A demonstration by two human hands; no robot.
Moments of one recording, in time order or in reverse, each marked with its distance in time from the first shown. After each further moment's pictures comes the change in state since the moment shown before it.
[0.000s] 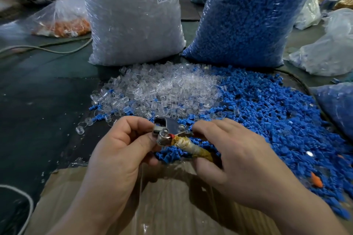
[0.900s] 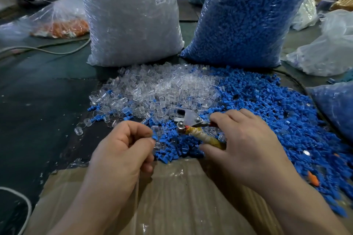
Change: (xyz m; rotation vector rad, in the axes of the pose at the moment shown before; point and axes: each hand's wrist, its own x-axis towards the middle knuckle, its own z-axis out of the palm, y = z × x) left_hand 0.000 -0.001 -0.002 0.298 0.062 -0.034; right_hand 0.009 0.023 0.006 -0.179 0.073 0.184
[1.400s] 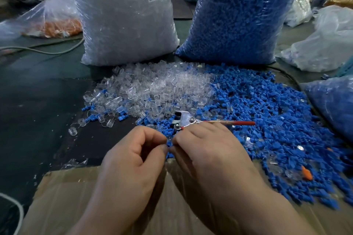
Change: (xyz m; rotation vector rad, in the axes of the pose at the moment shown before) left_hand -0.017 0.005 0.012 0.302 -0.078 0.219; right_hand -0.010 -0.038 0.012 0.150 0.118 -0.288
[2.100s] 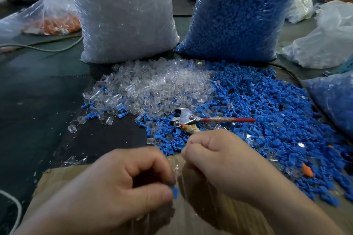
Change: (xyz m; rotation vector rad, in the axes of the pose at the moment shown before) left_hand 0.008 -0.004 -0.043 -0.016 -0.627 0.198; right_hand -0.003 0.005 -0.022 0.604 -0.365 0.434
